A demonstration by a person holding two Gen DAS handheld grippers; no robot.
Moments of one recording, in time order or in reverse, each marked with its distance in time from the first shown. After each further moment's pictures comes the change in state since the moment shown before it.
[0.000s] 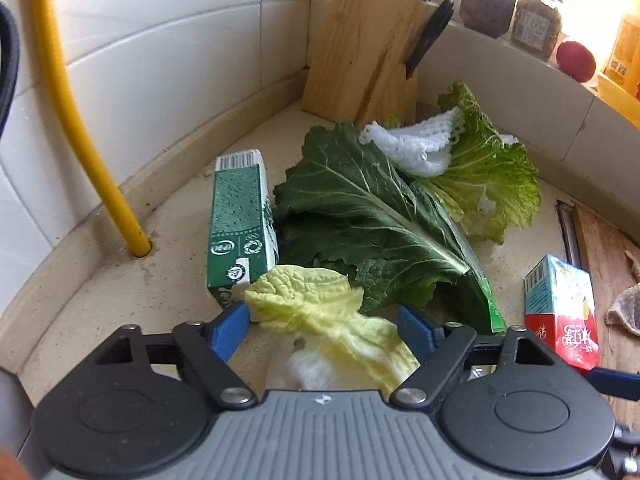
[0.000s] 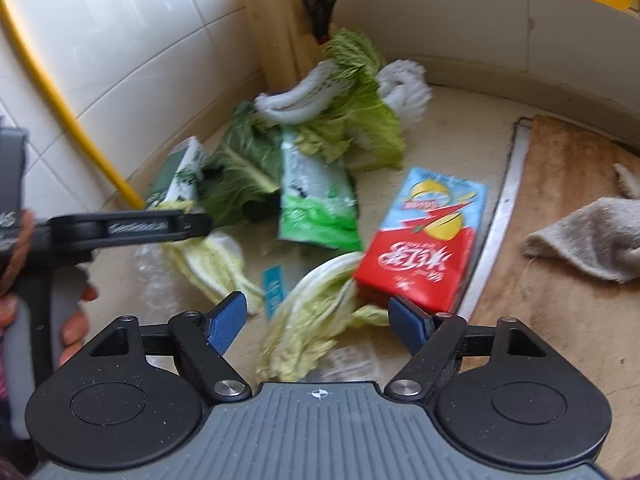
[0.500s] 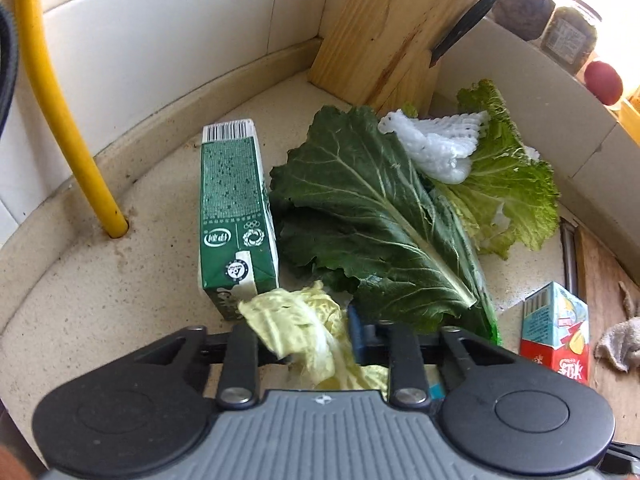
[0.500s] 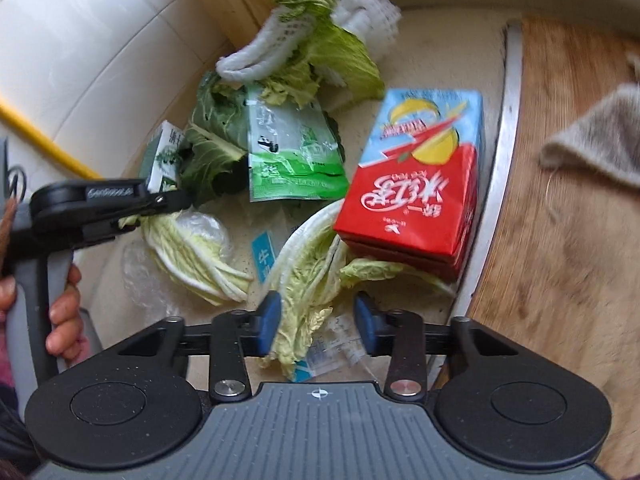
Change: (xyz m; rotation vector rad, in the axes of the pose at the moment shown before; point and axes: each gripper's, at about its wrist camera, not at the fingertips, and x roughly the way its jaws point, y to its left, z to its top) left arm 0.024 0.016 0.018 -0.106 0.088 -0.066; right arm 0.031 -0.034 -0.010 0.220 0.117 0.100
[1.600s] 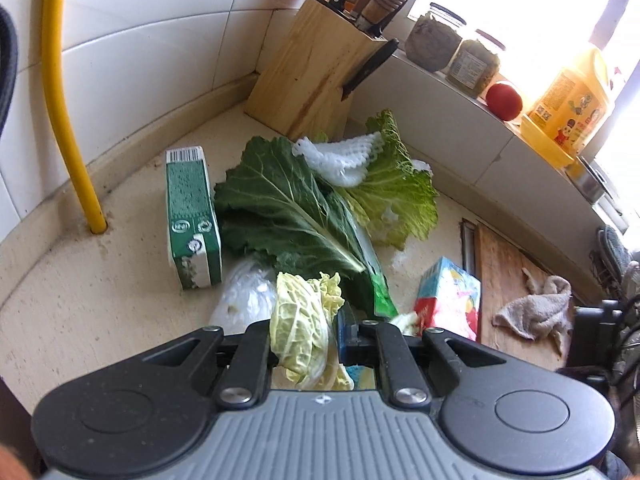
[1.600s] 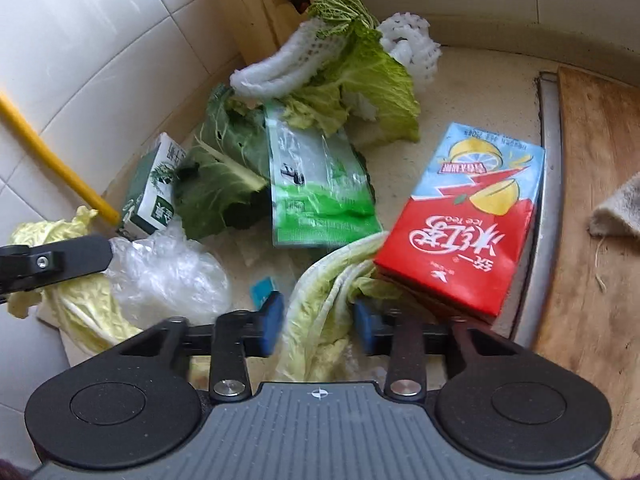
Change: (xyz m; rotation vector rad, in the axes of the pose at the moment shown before) left arm -0.081 -0.005 -0.027 0.028 -0.064 -0.220; right arm 0.025 0.031 0.018 -0.094 -0.093 -0.074
